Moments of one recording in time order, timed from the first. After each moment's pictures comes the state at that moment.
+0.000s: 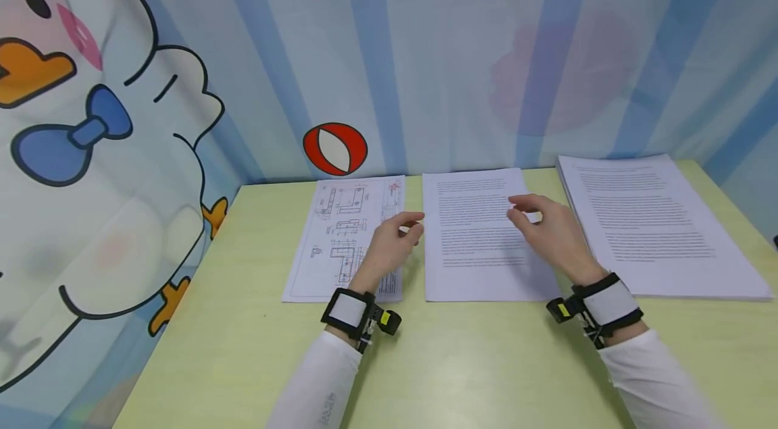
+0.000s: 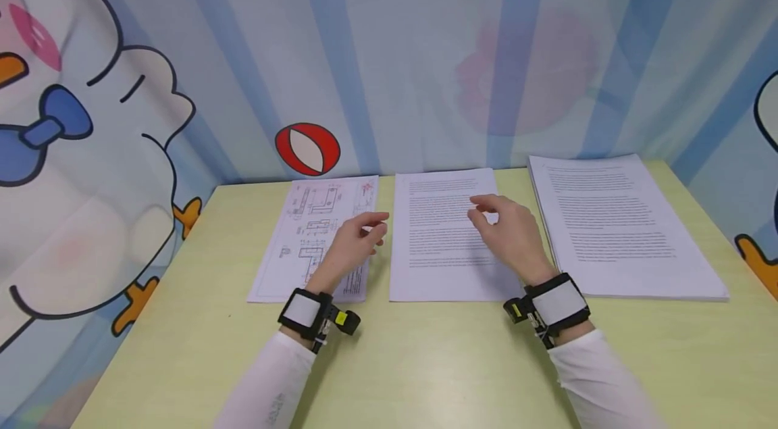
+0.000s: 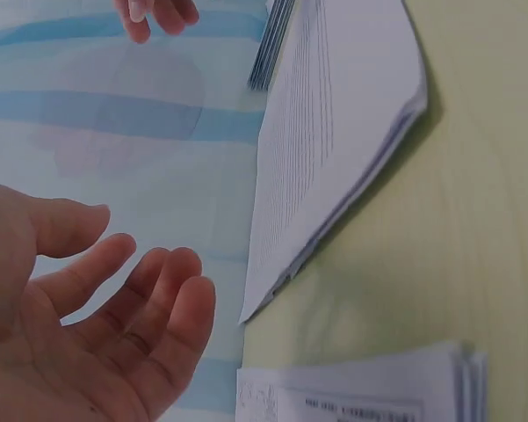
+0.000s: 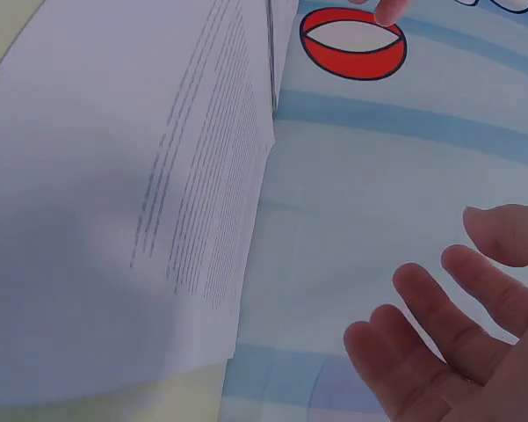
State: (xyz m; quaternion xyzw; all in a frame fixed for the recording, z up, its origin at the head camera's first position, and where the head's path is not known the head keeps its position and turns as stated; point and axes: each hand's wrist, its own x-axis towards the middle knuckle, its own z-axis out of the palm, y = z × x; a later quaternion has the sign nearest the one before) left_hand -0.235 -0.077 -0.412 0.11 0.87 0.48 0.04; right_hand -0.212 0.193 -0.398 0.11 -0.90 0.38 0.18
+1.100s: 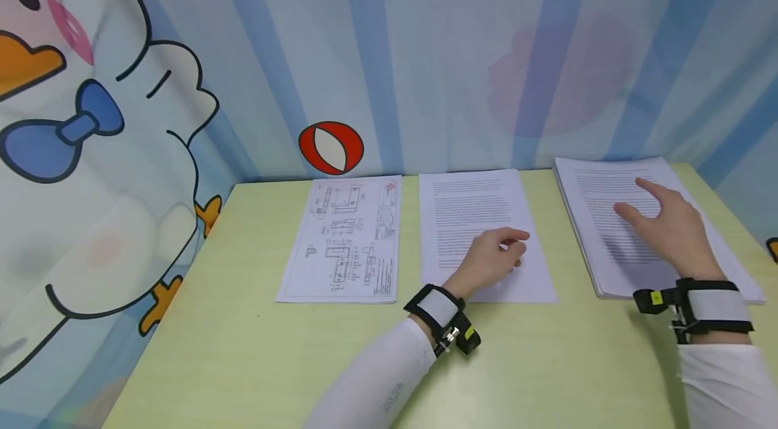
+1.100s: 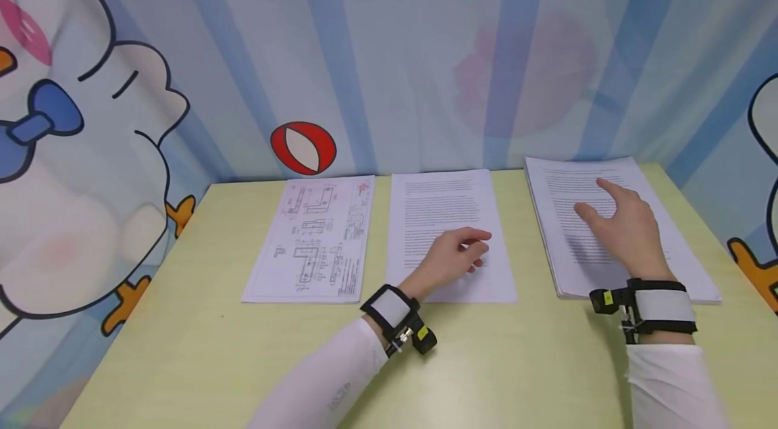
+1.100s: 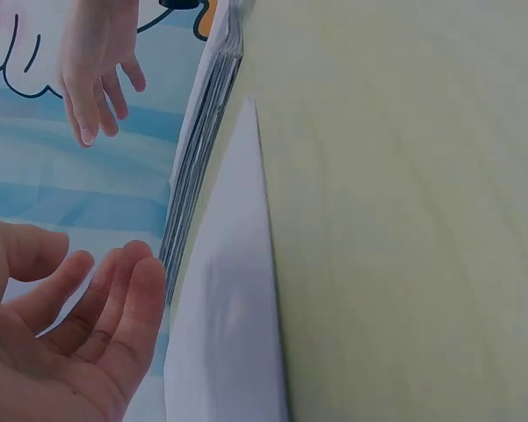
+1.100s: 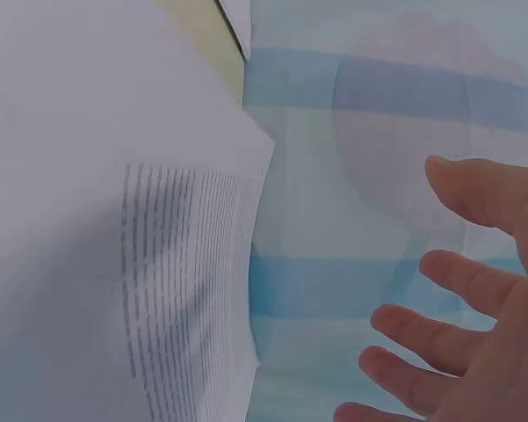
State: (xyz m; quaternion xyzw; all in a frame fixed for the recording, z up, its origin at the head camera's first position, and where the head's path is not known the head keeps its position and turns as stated) left_hand -0.213 0.069 -0.425 0.18 0.83 0.51 0.11; right_hand -0.204 0.343 -0.395 -0.01 -0.94 0.32 0.10
